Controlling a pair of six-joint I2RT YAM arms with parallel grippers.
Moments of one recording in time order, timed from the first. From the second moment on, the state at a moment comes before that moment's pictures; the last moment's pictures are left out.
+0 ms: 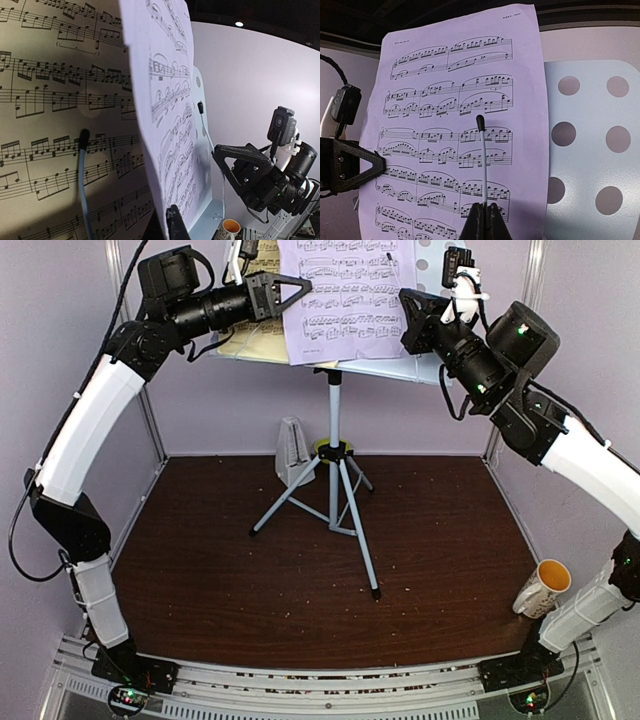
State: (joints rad) left arm -0.70 1.88 2.50 -0.44 0.45 -0.26; right arm 0.85 1.43 1.64 0.27 0.31 -0.14
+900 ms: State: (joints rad) left arm -0.82 1.92 2.57 -0.52 0.25 -0.02; right arm 0.84 1.42 1.62 0.29 0.28 -0.15
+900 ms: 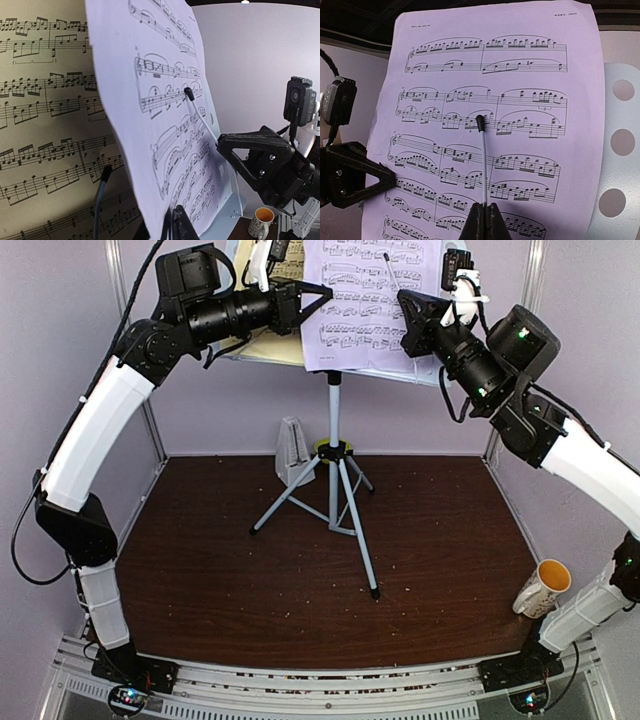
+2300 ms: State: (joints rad) left arm -0.83 1.52 2.21 -0.59 -0.10 0.17; right arm 0.85 1.30 1.59 0.24 0.24 -0.15
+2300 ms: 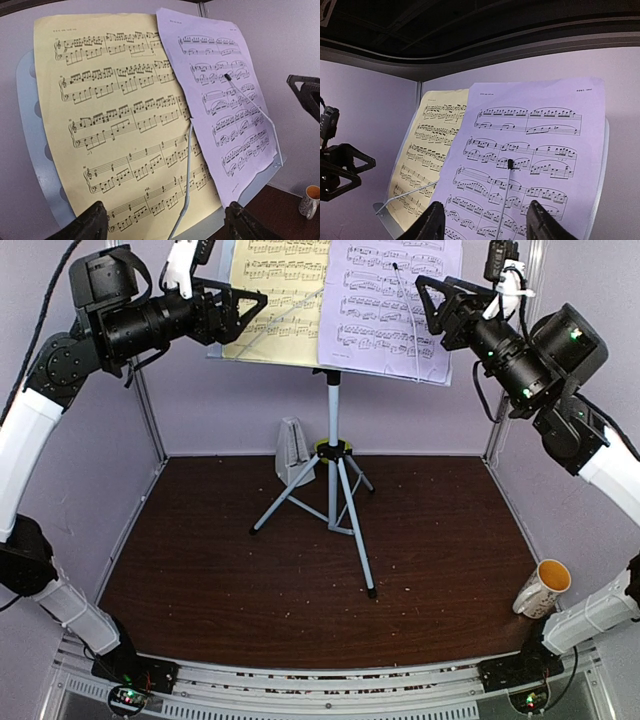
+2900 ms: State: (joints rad) left arm -0.86 1.62 2.20 -0.65 -0.29 0.27; right arm 0.75 1.20 1.48 0.05 0.44 -0.04
